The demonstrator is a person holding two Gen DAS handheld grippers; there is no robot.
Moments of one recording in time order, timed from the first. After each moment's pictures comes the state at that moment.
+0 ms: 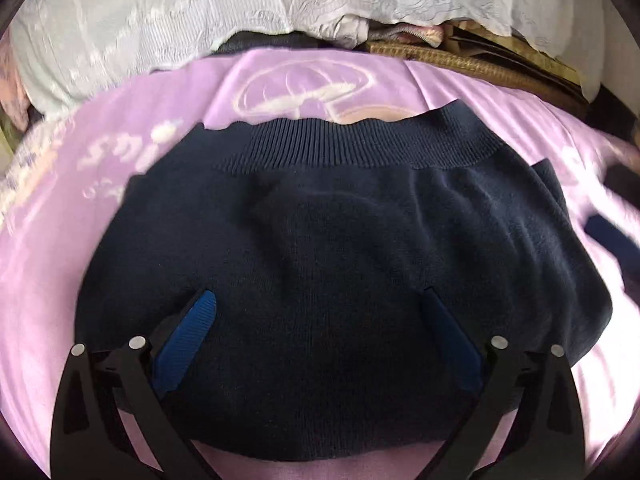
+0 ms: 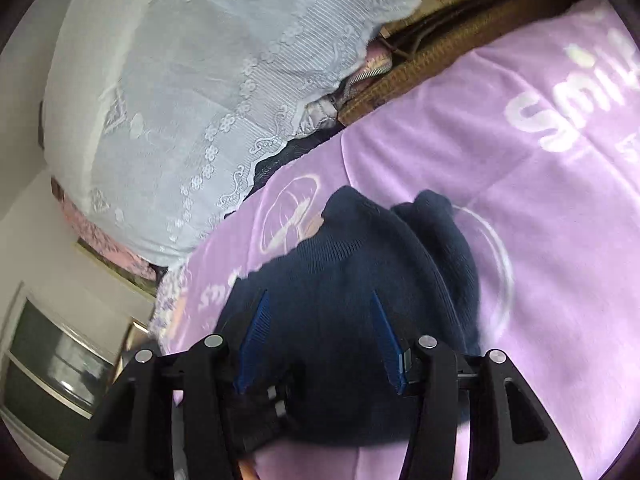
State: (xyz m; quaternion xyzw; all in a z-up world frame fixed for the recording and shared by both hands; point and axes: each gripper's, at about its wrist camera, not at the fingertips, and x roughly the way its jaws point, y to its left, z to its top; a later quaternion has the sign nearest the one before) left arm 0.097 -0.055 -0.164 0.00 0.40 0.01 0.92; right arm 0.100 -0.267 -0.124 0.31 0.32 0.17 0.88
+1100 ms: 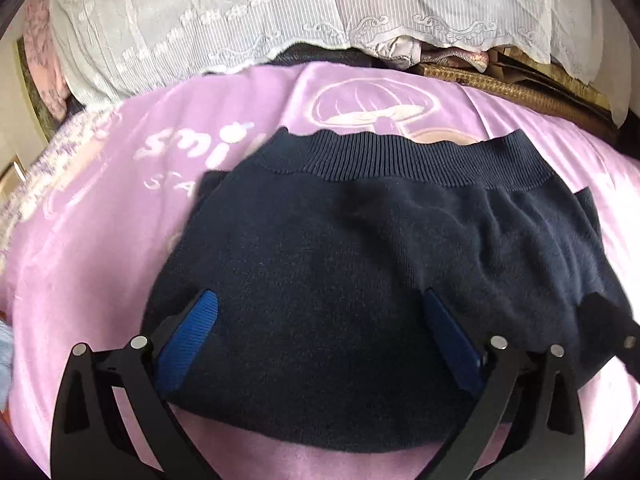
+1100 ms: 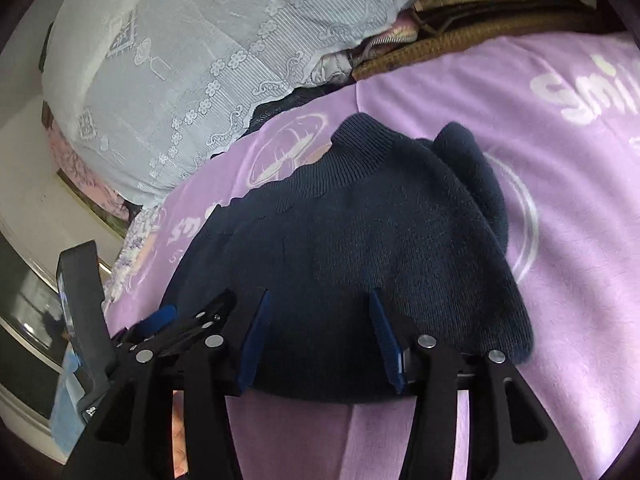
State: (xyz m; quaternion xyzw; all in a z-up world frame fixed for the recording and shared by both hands) left arm 0.081 -0.010 -0.161 -0.02 0.36 0.07 0.93; right arm 0.064 -0.213 -0.145 0.18 0.35 0.16 0.90
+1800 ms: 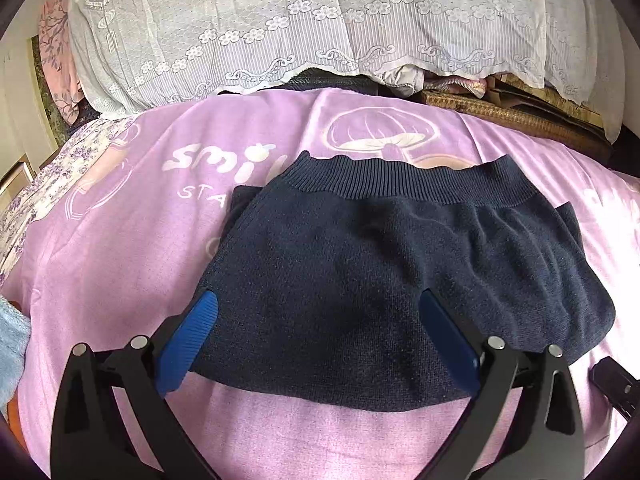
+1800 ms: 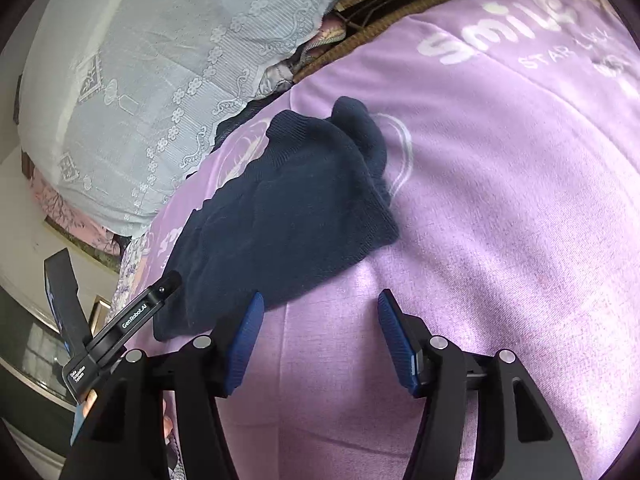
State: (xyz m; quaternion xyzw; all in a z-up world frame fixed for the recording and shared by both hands) left arm 0.050 0.003 -0.143 -0.03 0.33 0.07 0.94; right arm 0.001 -0.269 -0.173 0.27 0.36 0.11 0.89
